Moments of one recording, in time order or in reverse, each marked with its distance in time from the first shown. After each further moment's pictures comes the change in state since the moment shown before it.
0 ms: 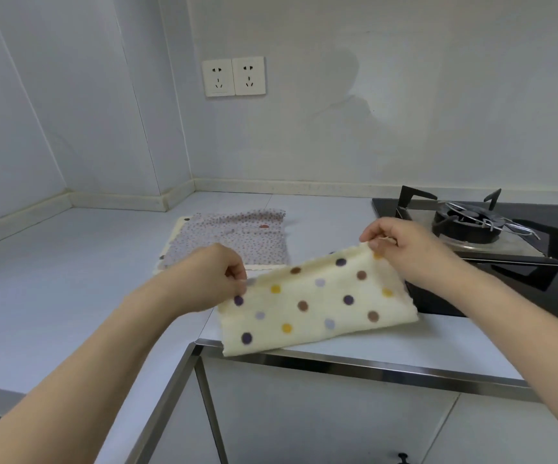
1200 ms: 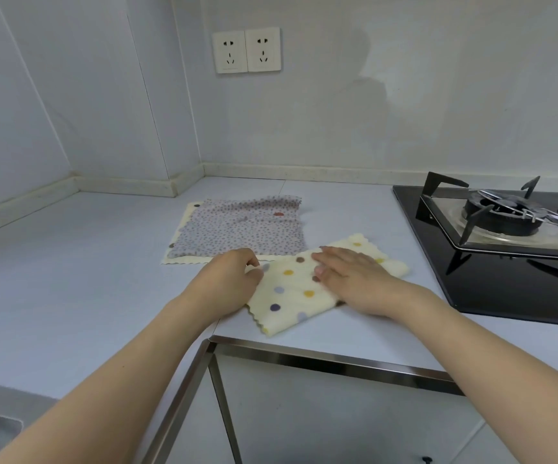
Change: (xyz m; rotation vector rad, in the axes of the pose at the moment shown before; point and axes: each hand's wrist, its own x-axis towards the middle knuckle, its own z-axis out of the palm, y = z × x) left_hand 0.050 -0.045 0.057 -0.077 0.177 -0.089; right_hand 0.018 -0.006 0.103 -0.343 -0.451 0.001
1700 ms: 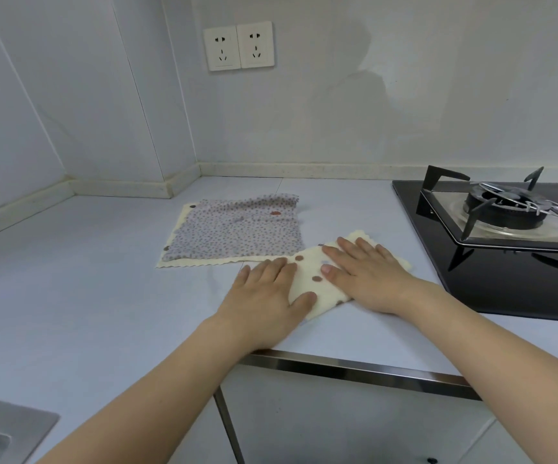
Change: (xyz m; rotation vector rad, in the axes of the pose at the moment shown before) left_hand -0.015 0.032 0.044 0.308 -0.135 0.195; right_hand 0.008 0.025 0.003 -0.135 0.003 0.074
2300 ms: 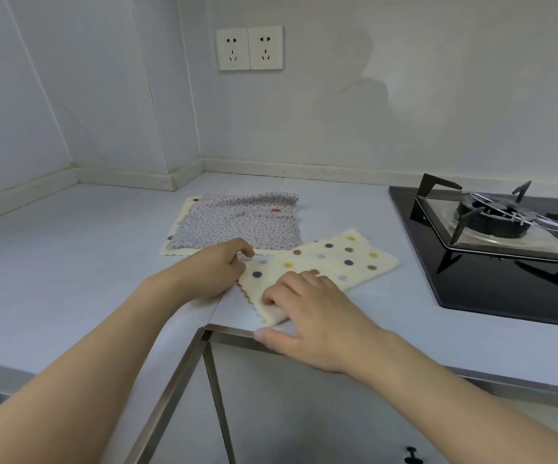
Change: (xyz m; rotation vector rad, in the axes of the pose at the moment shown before) left_hand 0.001 -0.064 -0.043 -0.352 -0.047 -0.135; right_hand -0.071 -0.086 0.013 -0.005 0.297 -0.448
